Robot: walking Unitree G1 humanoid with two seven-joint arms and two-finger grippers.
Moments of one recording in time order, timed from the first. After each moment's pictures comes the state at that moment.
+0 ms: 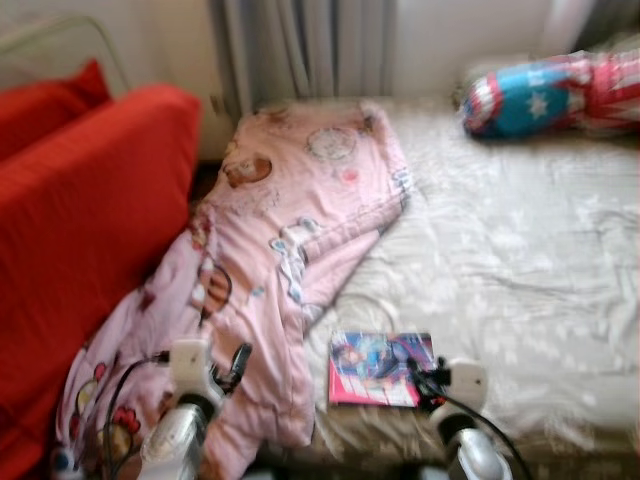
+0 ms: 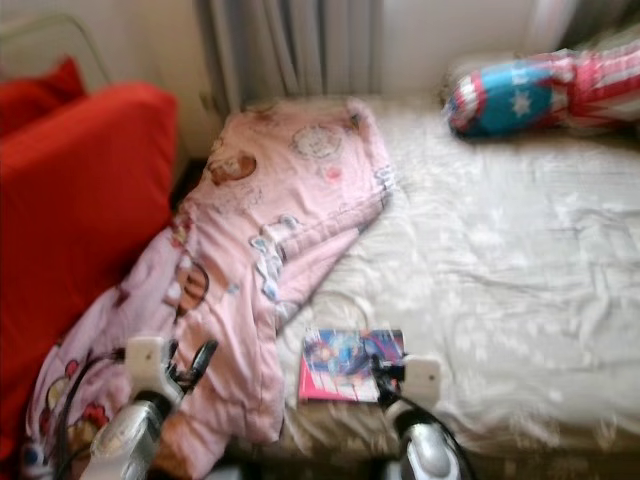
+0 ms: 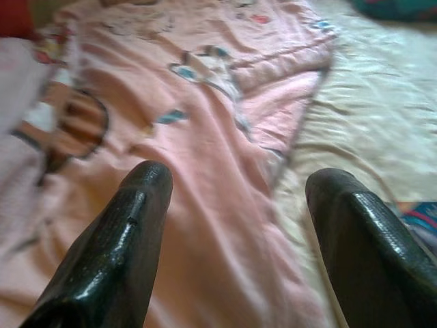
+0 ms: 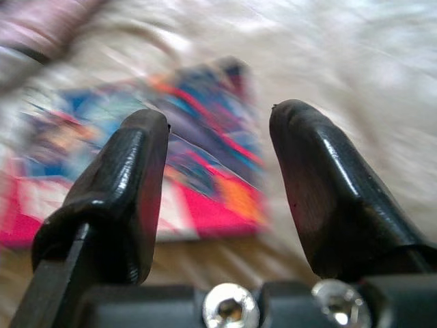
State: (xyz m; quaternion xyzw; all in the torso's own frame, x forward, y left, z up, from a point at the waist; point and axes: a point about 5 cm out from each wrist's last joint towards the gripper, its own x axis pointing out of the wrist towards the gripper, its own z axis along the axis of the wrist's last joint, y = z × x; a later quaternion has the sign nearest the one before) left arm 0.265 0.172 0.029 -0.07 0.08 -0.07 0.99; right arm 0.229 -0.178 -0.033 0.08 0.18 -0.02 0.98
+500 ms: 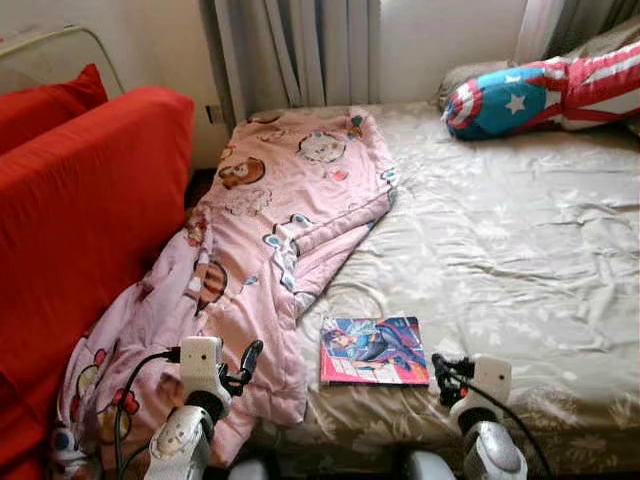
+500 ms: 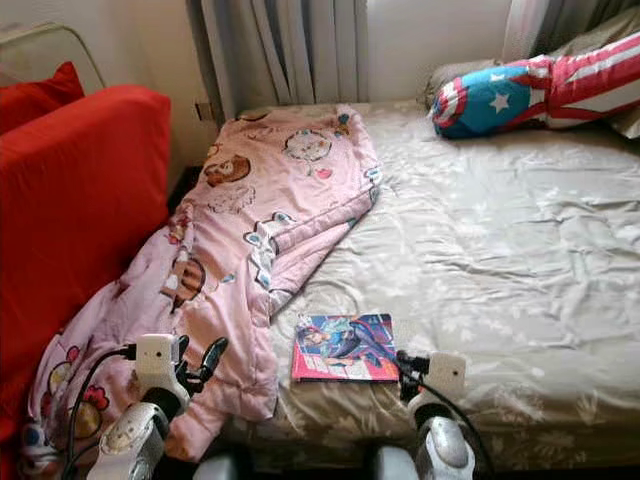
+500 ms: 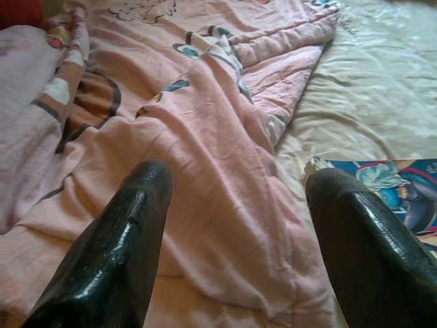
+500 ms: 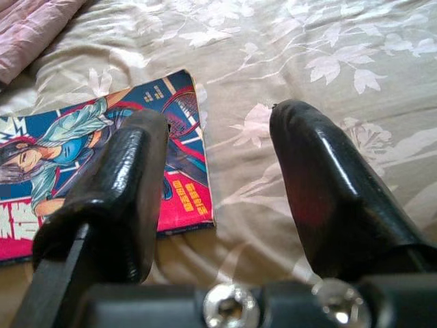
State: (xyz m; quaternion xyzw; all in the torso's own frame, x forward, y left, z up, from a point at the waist) left arm 0.263 0.183 0.027 -0.05 0.09 -0.06 0.99; right arm 0.253 -0.187 -0.020 0.09 0.16 -0.06 0.98
